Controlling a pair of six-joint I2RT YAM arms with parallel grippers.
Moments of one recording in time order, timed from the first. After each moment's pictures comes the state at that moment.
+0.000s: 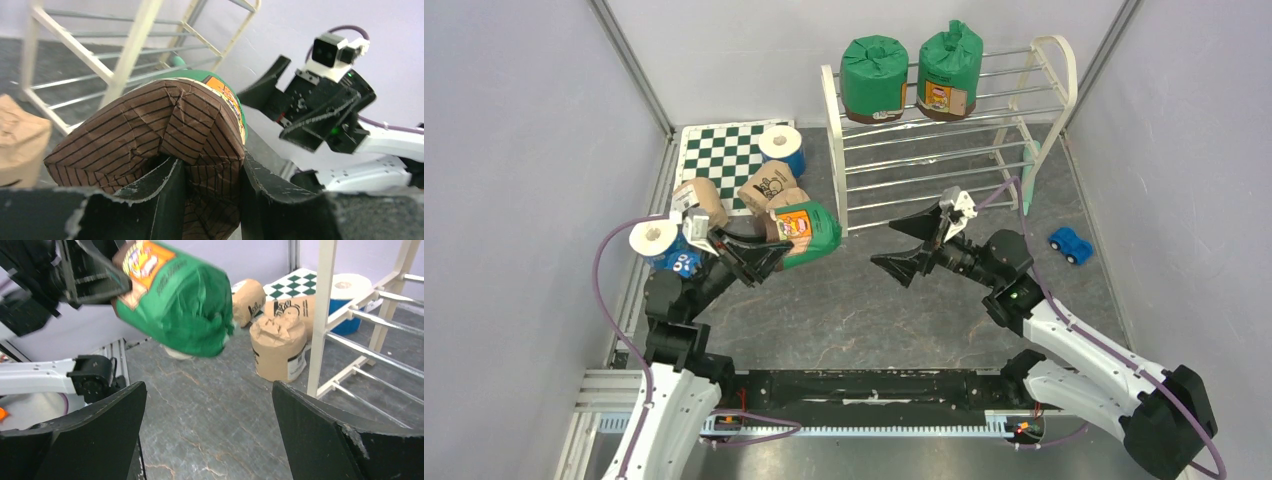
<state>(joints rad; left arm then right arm) -0.16 0.42 0.47 0.18 0.60 -0.68 0.63 0.92 0.54 0.52 -0.50 0.28</state>
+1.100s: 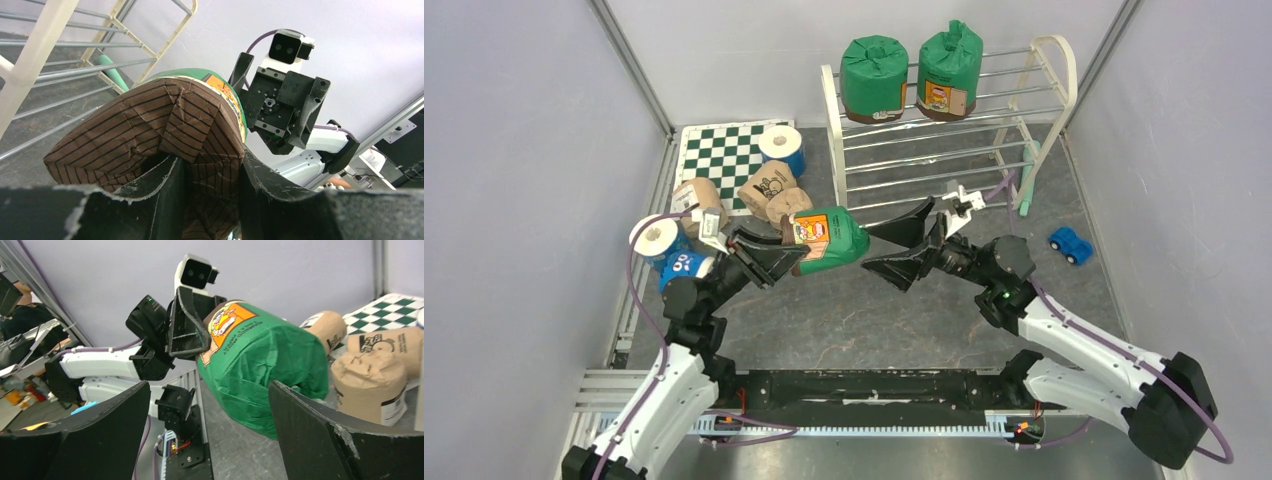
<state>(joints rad) -0.30 0.56 0.30 0.71 0.61 -1.02 0.72 0.95 0.59 0.74 -0.53 0.59</state>
